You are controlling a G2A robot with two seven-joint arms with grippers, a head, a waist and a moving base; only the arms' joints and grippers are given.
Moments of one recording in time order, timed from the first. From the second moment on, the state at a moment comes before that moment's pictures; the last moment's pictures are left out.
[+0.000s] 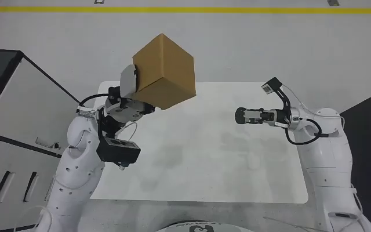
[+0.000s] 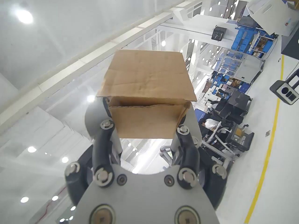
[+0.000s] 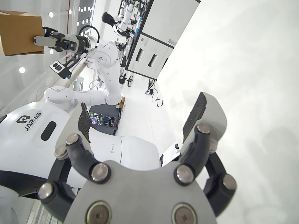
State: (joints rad) left arm 1.34 -1.12 -1.37 -1.99 1.99 -0.03 0.87; right arm -1.19 -1.13 1.55 -1.43 0.34 -0.32 1.50
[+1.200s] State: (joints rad) left arm 1.47 -1.14 -1.33 -2.12 0.96 -0.42 0.22; right arm -1.19 -1.13 1.55 -1.43 0.34 -0.32 1.50
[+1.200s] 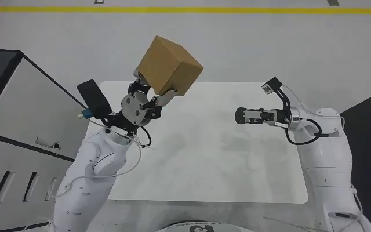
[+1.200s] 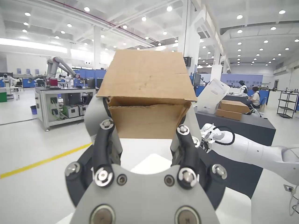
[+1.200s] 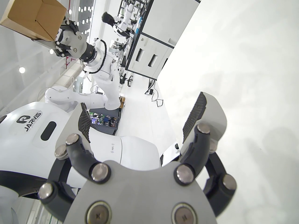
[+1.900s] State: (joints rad) left arm 1.47 -1.14 -1.29 -1.96 0.63 -0.82 0.19; right arm -1.19 -1.13 1.55 -1.43 0.34 -0.32 1.50
